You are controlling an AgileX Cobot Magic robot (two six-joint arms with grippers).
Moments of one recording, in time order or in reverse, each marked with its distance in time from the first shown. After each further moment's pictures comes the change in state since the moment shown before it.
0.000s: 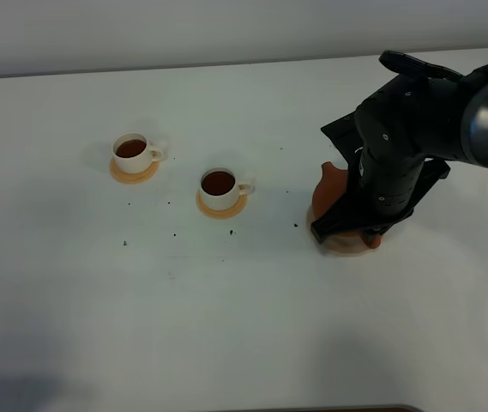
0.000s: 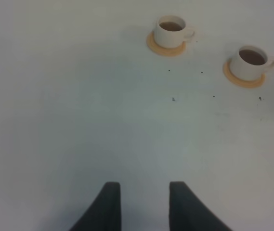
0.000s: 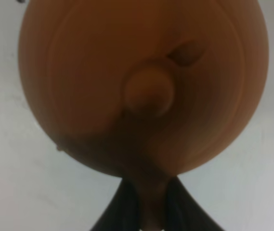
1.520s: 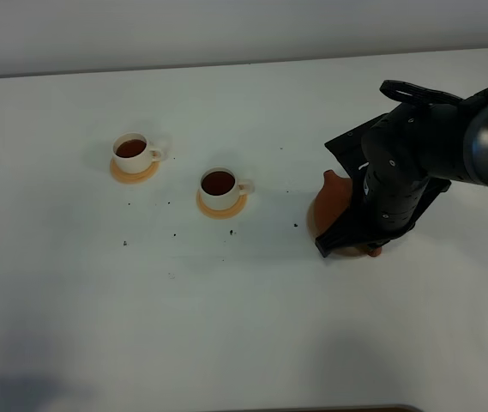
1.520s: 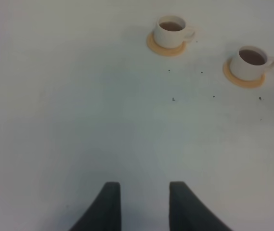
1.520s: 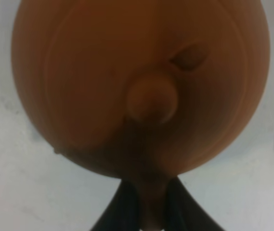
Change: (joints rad) left arm 0.000 0.000 0.000 0.000 0.000 0.000; right arm -0.001 -0.001 0.091 -0.026 -0.118 0.018
